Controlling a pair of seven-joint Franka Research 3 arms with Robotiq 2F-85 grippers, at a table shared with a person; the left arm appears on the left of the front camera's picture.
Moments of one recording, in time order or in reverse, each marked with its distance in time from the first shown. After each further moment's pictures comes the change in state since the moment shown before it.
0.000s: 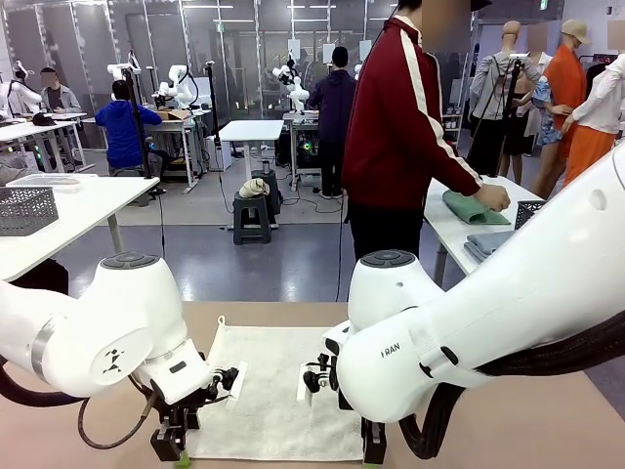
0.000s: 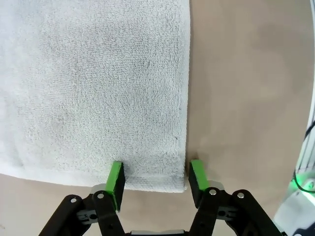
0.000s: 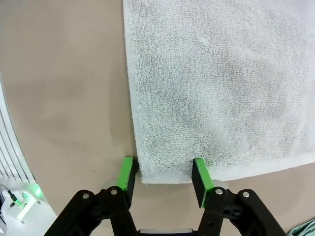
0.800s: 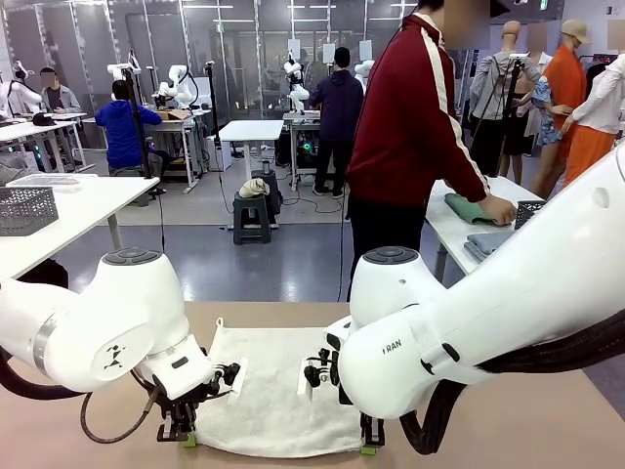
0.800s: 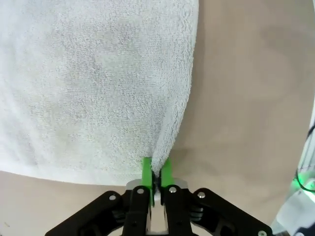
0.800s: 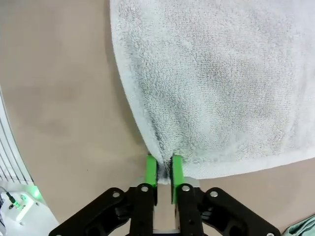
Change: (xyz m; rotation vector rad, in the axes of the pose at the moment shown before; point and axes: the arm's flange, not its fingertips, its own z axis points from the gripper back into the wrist) left arm 0.002 0.005 0.005 0.015 0.005 -0.002; right arm -0.001 -0.004 0.004 -0.016 -0.012 -0.008
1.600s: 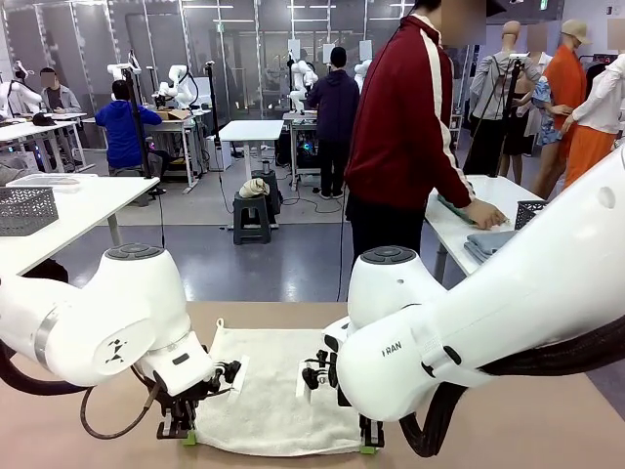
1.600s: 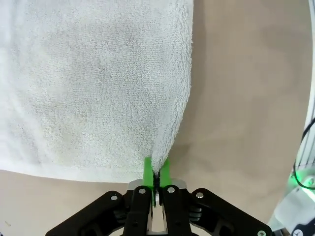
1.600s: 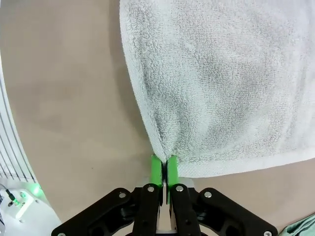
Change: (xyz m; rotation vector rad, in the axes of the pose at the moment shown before) left arm 0.002 0.001 0.008 -0.007 0.005 -0.003; right arm 0.003 0.005 0.005 -0.008 0.009 0.021
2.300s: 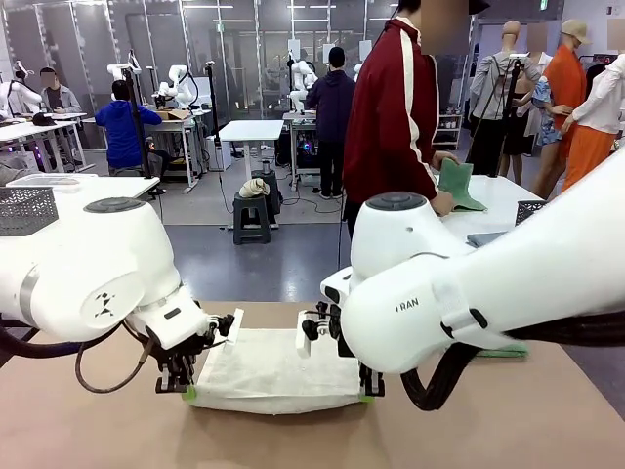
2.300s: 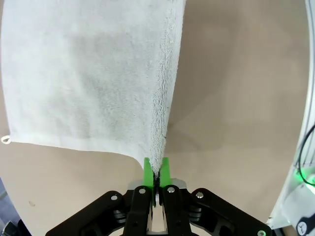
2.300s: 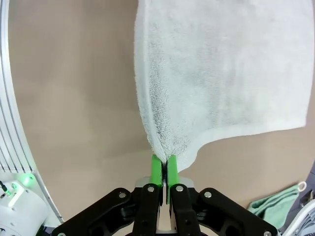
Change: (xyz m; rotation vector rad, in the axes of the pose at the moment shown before) left arm -0.008 0.027 0.058 0.078 -0.033 0.026; right arm 0.002 -0.019 0.072 -0.110 -0.021 0.012
